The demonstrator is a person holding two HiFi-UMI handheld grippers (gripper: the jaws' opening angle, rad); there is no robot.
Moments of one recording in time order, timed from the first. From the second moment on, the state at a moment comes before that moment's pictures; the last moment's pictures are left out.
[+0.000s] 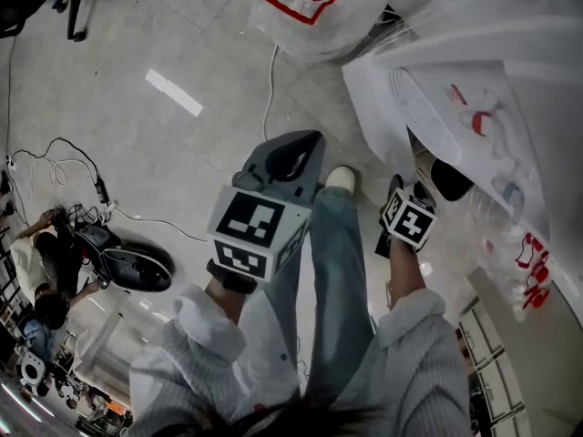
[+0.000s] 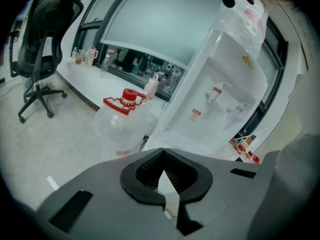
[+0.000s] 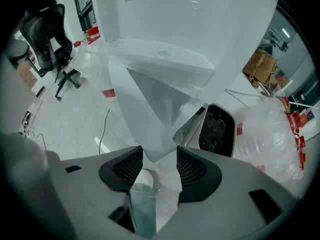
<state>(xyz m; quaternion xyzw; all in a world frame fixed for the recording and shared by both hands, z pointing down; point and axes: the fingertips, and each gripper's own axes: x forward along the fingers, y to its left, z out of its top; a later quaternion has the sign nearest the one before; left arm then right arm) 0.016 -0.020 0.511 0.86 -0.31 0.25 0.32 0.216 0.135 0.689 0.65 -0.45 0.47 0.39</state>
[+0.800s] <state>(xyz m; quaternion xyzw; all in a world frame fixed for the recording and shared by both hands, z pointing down) 0.032 -0.012 0.535 0.83 -0.37 0.23 0.35 0.283 0.119 0.712 0.64 -0.45 0.48 0.39</state>
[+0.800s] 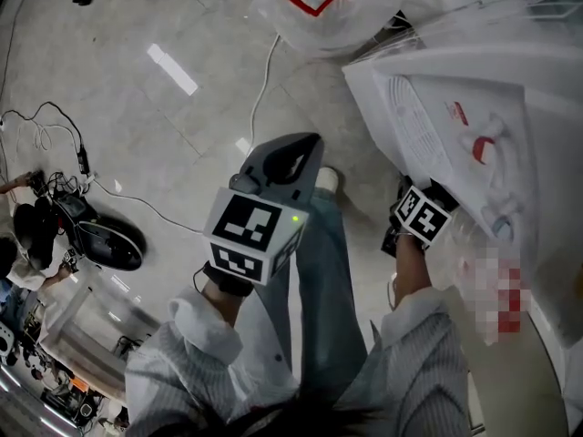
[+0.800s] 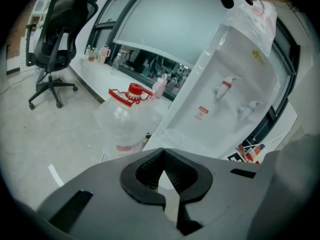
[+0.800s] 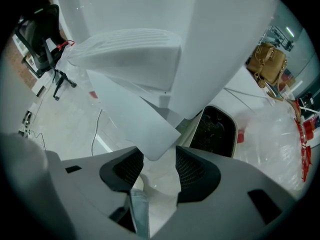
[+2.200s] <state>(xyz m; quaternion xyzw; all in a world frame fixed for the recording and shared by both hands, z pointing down) 0.066 -0.015 0.503 0.85 -0.36 0.21 0.33 0.310 0.104 0.687 0.65 -0.49 0.40 0.43</state>
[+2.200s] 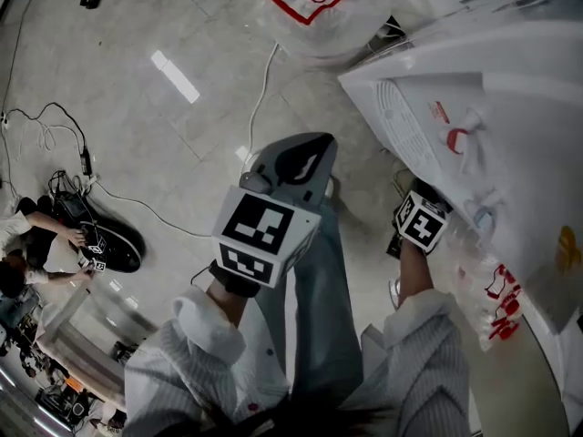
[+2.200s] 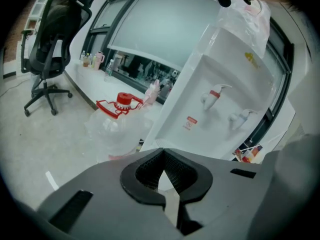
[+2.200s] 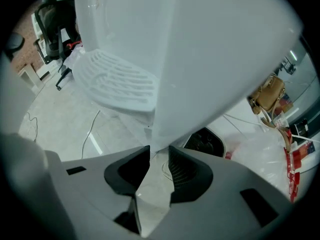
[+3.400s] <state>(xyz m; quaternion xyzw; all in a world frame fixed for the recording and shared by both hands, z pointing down) 0.113 0.048 0.129 0.97 -0.12 0.14 0.16 0.159 0.080 0.143 0.73 -0.64 0.22 0.05</state>
